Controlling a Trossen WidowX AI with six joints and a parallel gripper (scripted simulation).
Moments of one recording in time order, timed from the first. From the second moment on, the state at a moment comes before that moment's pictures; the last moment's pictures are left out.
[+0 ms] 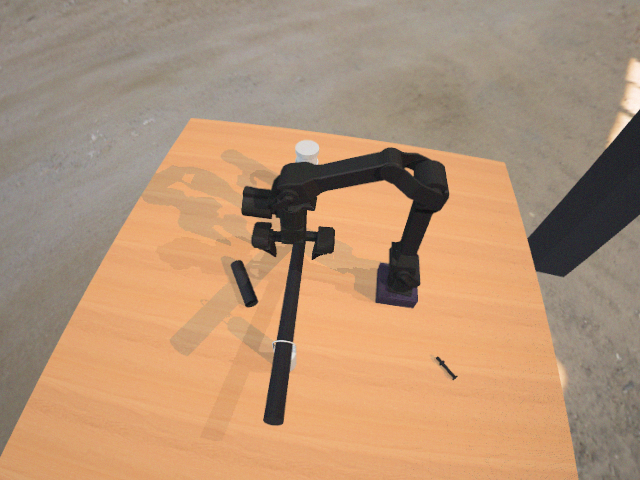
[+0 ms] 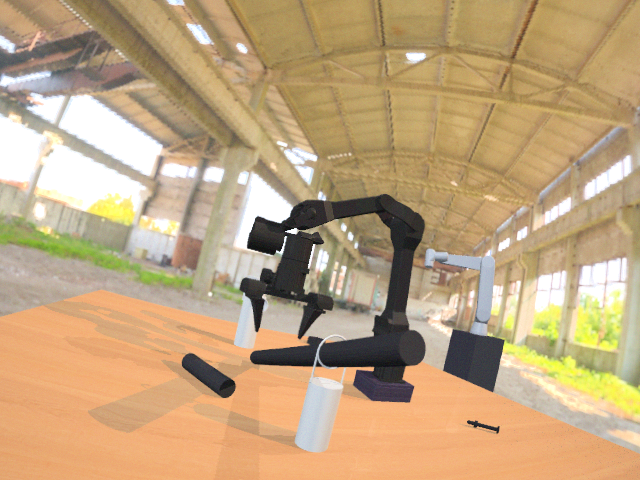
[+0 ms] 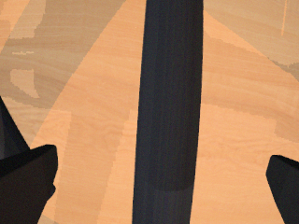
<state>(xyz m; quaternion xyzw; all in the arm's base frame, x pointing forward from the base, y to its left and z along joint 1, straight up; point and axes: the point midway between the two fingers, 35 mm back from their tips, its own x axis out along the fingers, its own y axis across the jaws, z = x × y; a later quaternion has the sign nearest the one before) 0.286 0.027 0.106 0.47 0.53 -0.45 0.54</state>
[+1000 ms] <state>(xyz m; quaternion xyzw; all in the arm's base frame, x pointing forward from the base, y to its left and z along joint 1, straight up) 0.289 0.027 0.058 0.47 0.53 -0.45 0.54</state>
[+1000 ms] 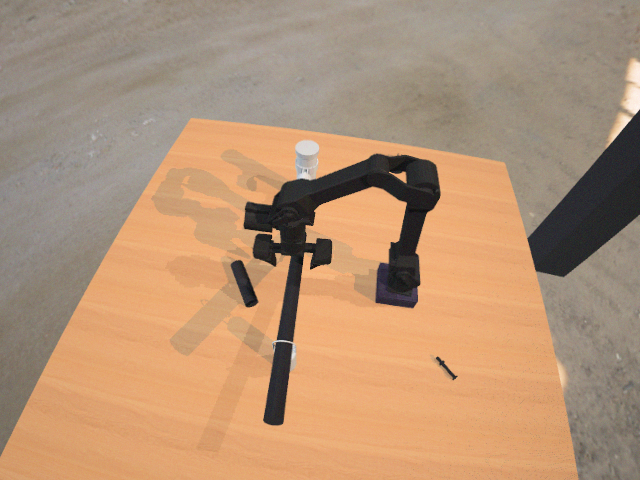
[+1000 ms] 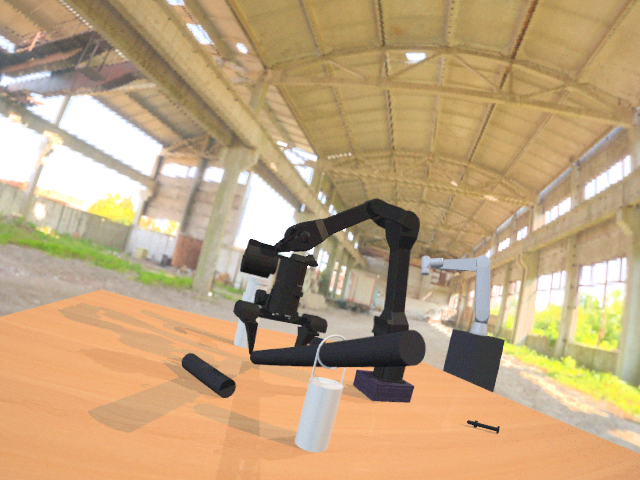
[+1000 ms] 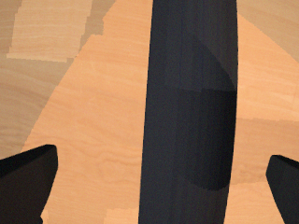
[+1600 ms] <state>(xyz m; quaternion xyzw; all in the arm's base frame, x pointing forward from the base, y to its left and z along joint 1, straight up) 0.287 0.027 0.033 0.47 0.53 -0.45 0.54</state>
